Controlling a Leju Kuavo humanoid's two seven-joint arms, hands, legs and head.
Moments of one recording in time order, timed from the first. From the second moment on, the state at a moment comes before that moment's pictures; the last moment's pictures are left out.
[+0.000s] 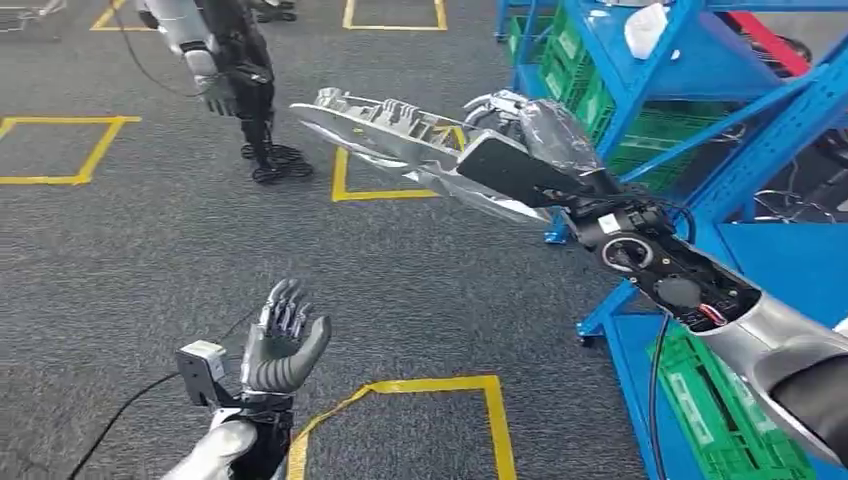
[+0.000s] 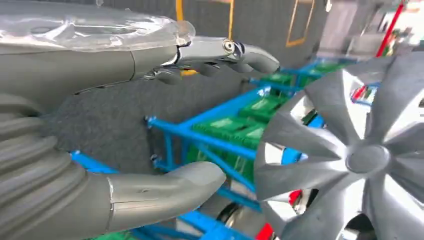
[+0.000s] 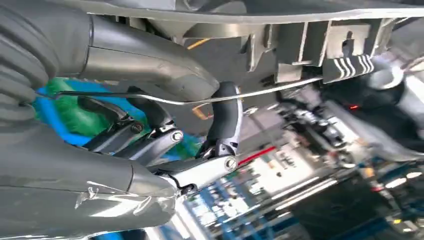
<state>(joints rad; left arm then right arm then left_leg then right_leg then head) -0.25 0.00 -0.75 -1.15 0.61 0.19 -0.62 -0.77 -0.35 0.77 -1.51 0.29 -0.20 0.06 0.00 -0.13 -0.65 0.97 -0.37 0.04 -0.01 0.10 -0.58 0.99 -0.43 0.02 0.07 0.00</state>
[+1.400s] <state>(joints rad) -0.20 0.03 -0.74 -1.19 0.56 0.22 -0.61 -0.72 -0.39 0.76 -1.55 0.29 -0.23 0.09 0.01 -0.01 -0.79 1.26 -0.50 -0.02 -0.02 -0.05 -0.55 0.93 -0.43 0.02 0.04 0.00</state>
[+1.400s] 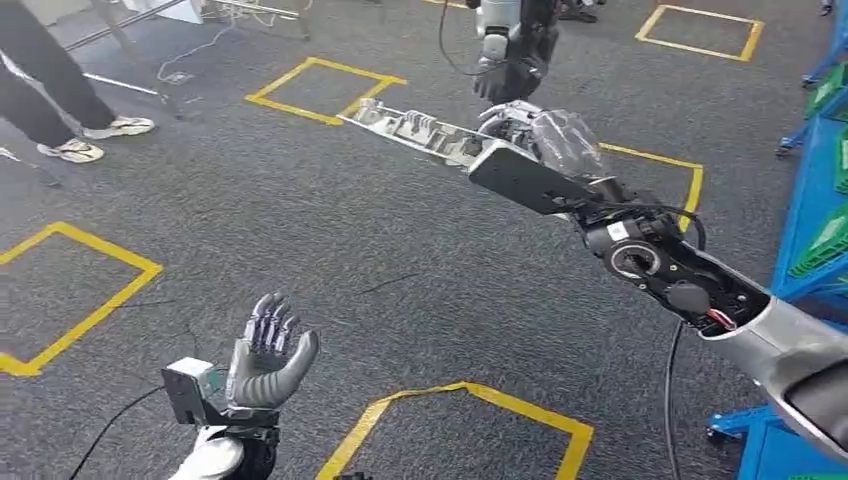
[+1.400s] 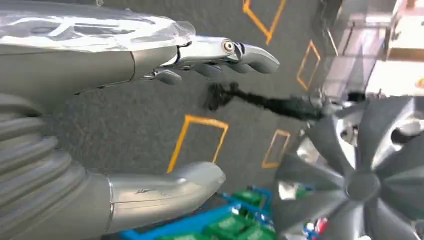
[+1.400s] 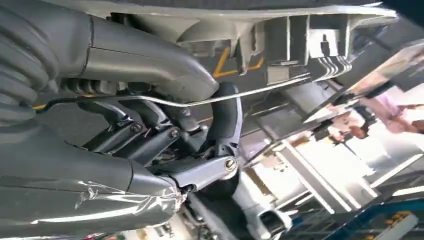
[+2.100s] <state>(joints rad) -0.19 0.04 -0.74 -1.23 0.57 0.25 -0.61 -0.71 -0.42 0.75 -1.57 0.30 -0.22 0.09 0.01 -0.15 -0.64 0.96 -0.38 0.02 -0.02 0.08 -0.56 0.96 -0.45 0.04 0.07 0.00</state>
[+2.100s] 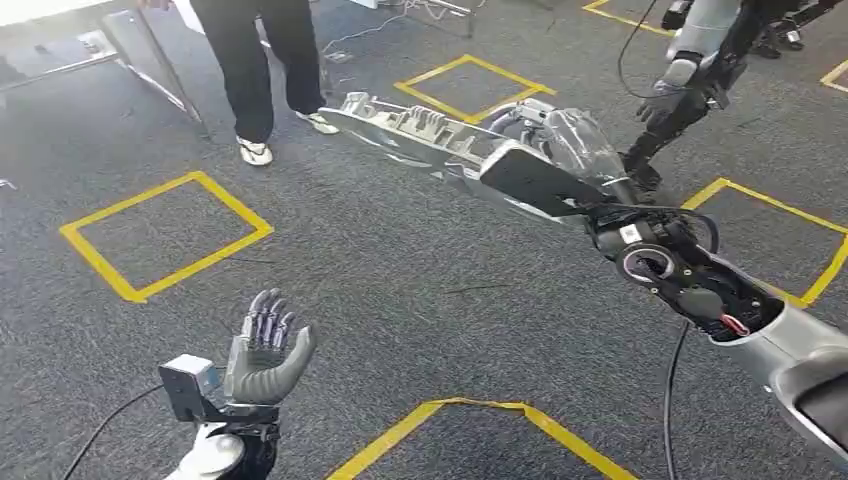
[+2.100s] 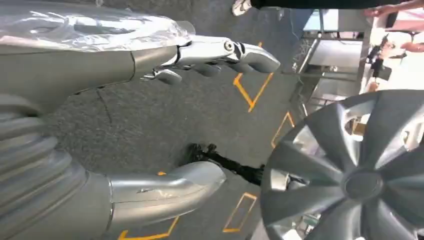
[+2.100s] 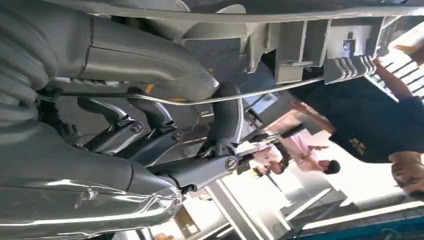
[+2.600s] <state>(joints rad) -0.18 0.05 -0.74 -1.26 0.58 0.27 -0.61 -0.69 -0.44 0.75 -1.61 0.30 -0.23 0.12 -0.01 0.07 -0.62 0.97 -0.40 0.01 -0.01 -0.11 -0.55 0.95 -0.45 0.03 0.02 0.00</state>
